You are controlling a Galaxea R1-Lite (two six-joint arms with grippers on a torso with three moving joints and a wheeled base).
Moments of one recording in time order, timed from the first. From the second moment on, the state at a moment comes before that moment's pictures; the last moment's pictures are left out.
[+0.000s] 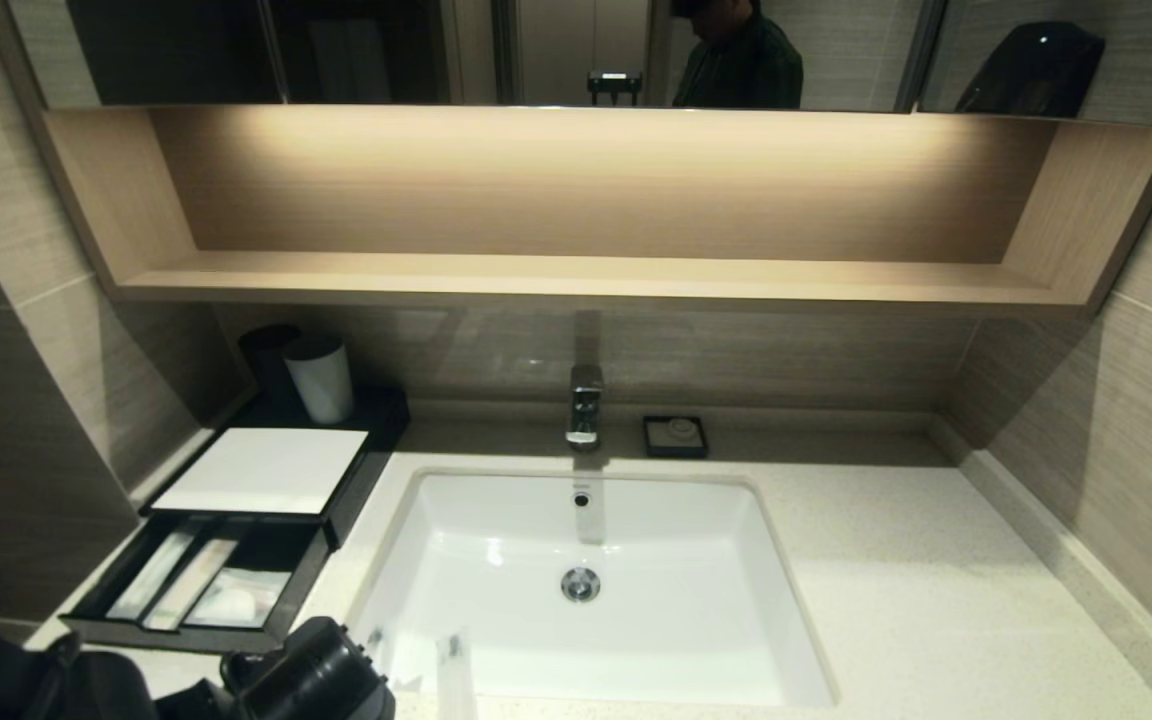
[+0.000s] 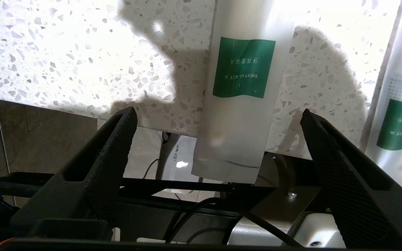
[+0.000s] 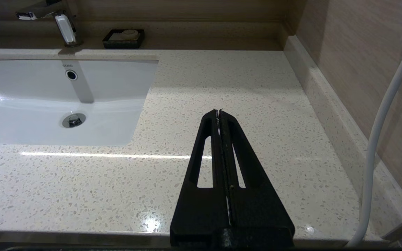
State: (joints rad) left arm -0.72 1.70 -0.43 0.09 0.15 -0.84; right arm 0.00 0.00 0.00 0.01 -0.01 0.00
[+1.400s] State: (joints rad) left arm -0.72 1.70 -0.43 0.09 0.15 -0.81; right arm 0.00 0.00 0.00 0.01 -0.01 0.00
